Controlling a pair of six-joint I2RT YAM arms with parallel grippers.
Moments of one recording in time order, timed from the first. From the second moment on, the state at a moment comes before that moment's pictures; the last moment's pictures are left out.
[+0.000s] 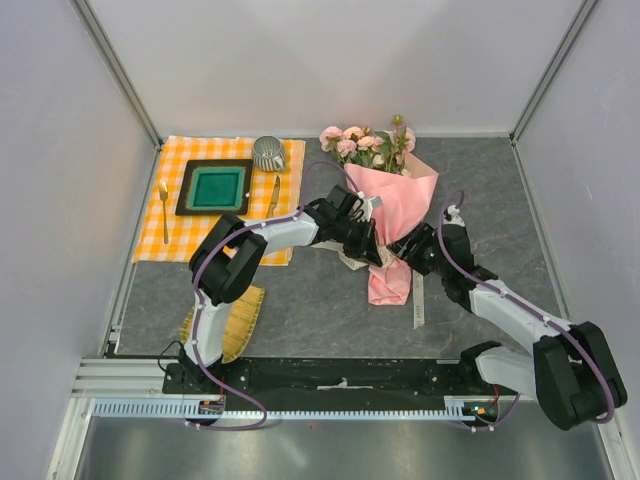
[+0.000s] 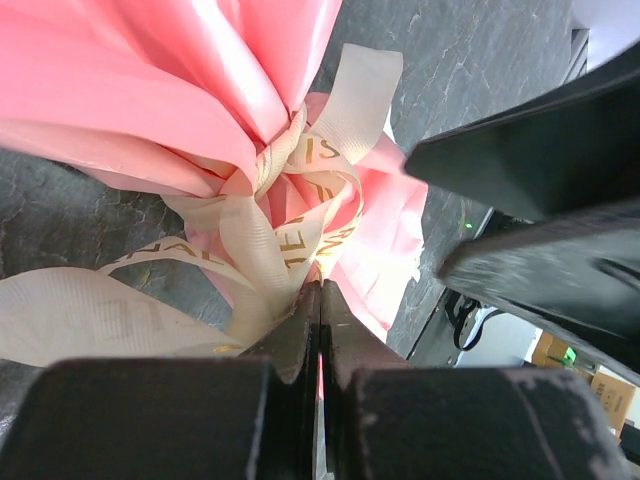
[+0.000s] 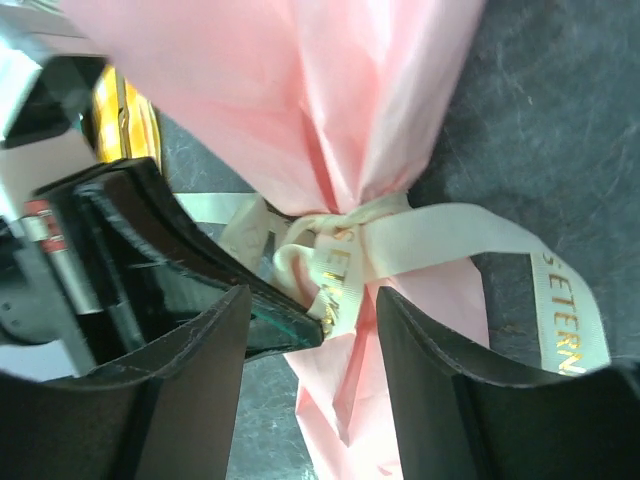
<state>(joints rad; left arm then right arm) -0.74 2.09 1.41 -0.17 0.65 -0.52 0.34 1.16 0.44 0.15 -0.08 0.94</state>
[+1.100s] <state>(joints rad) -0.74 2.09 1.41 -0.18 0.66 -0.52 0.36 1.48 0.78 -0.03 -0.32 0.11</state>
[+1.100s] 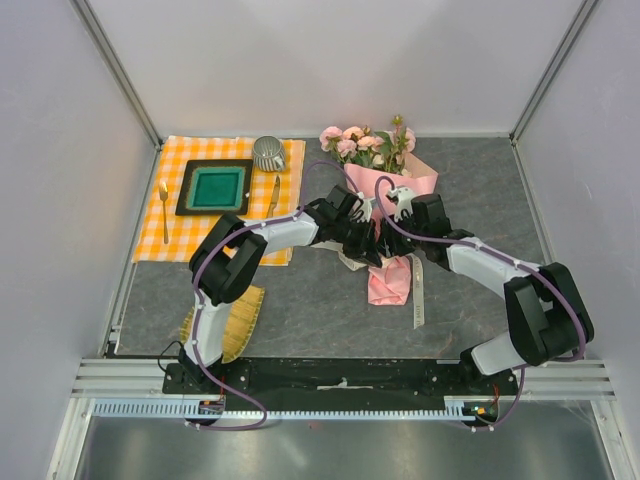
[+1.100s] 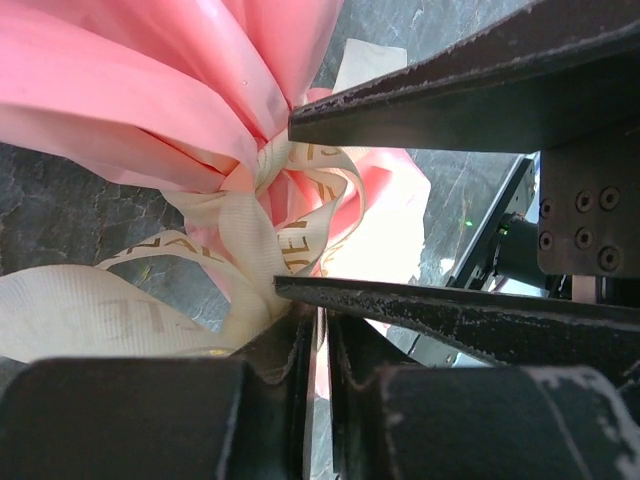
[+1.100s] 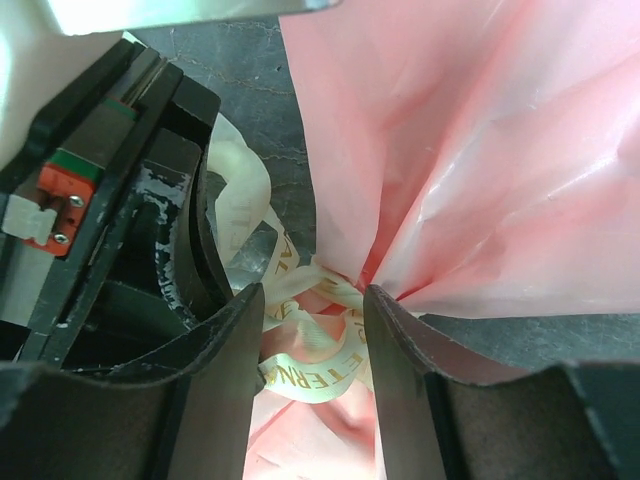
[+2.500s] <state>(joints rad) -0.66 1.93 1.21 -0.01 0.74 -0.66 0.42 1.42 0.76 -0.05 -0.21 0.16</state>
